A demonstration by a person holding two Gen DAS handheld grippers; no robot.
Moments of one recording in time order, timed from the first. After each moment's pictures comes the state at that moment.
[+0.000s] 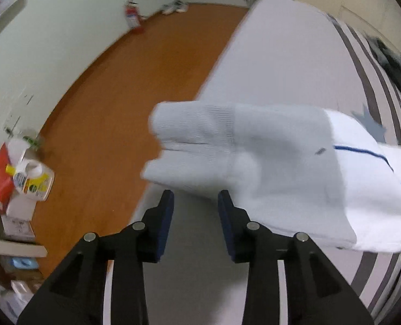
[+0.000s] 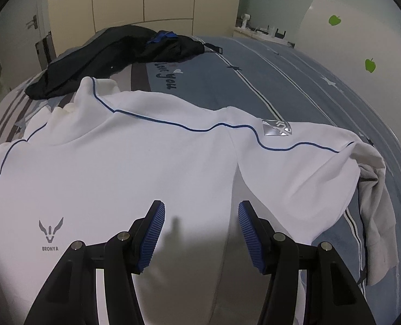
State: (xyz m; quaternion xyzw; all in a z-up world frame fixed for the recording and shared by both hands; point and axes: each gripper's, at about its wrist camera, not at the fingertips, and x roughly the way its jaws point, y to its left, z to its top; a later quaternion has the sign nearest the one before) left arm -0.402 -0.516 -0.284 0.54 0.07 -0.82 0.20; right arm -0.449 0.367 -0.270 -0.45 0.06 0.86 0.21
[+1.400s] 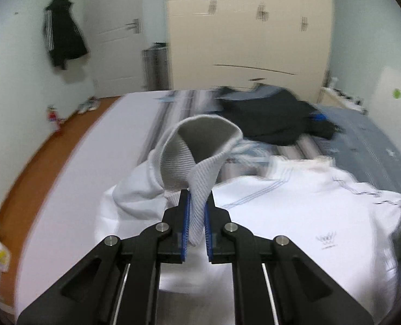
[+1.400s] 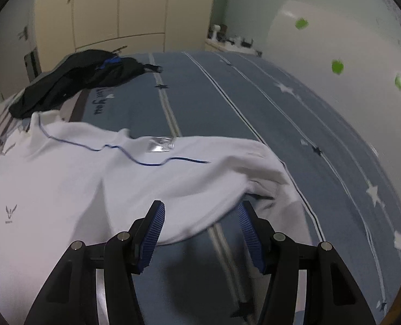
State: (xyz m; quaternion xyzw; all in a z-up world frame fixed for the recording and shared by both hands) left arm -0.420 -0.092 -0.092 0.35 0.01 -0.94 -0.02; right arm -0.352 0.547 -0.214 -0.43 0.06 0.87 0.23
